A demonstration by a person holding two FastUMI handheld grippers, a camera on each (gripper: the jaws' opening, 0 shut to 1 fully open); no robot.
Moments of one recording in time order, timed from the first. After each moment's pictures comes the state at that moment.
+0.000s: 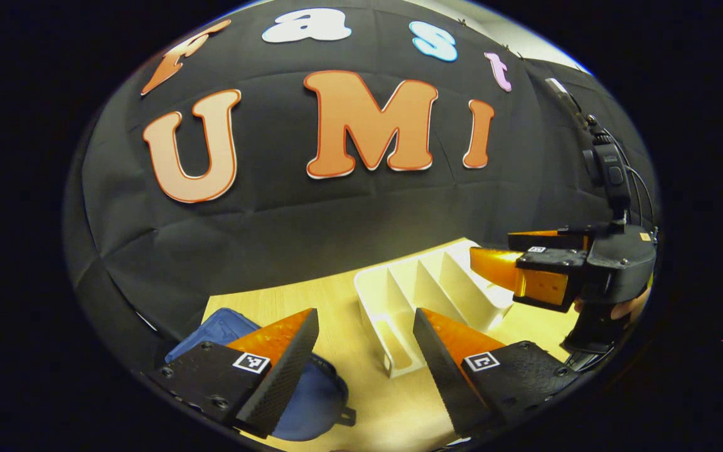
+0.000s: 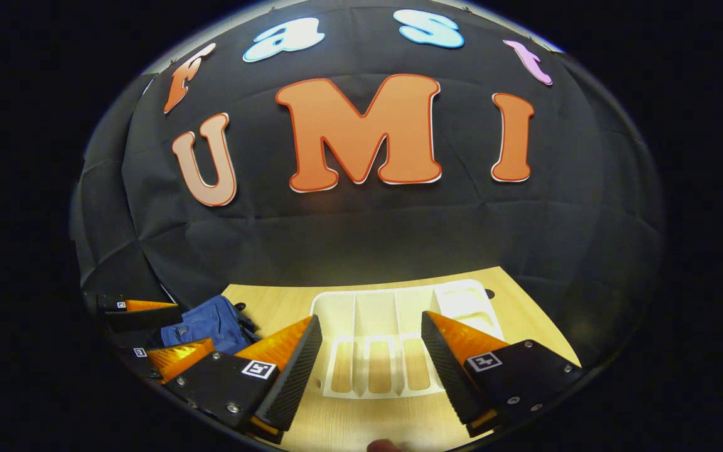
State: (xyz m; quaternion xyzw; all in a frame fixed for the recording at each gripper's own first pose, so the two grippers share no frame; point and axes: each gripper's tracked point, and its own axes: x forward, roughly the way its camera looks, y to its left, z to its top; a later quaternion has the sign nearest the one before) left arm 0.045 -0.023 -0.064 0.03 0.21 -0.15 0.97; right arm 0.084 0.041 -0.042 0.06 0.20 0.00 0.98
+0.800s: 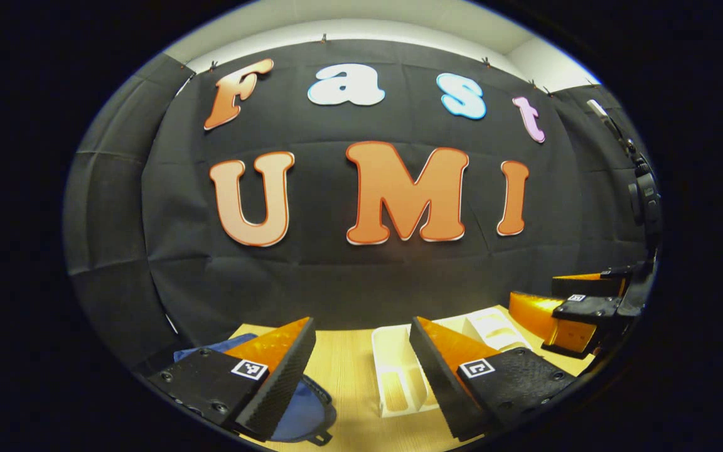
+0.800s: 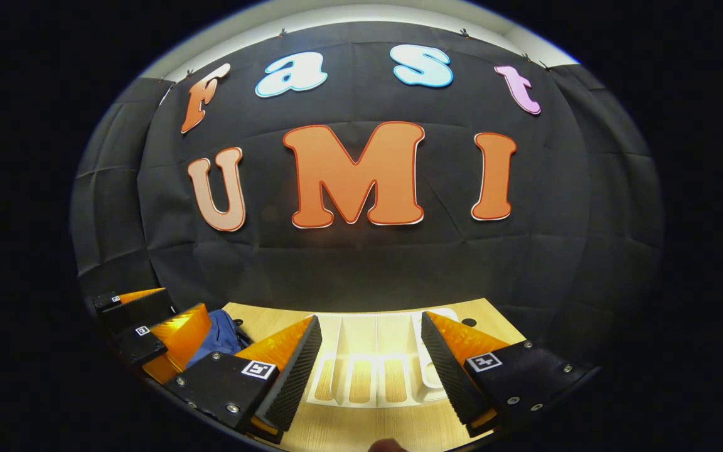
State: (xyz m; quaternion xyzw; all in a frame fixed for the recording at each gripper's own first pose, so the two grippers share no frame) left arm 0.014 -0.038 0.007 0.00 0.04 -0.03 1.00; right arm 0.053 0.015 -0.006 0.04 0.11 0.01 0.99
